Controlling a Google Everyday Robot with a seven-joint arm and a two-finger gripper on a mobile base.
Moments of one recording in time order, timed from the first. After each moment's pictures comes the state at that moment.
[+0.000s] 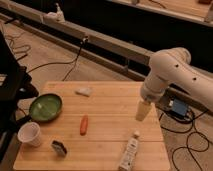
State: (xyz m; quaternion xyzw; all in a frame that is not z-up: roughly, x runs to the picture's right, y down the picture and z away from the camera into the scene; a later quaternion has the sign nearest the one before) arm 0.173 0.085 0.636 -0.34 -0.02 0.21 0.92
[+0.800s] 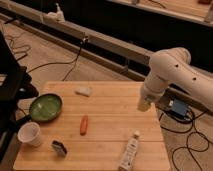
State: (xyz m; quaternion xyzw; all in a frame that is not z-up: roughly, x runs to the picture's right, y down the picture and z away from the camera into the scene) arm 0.172 0.083 0.637 -0.34 -0.02 0.21 0.92
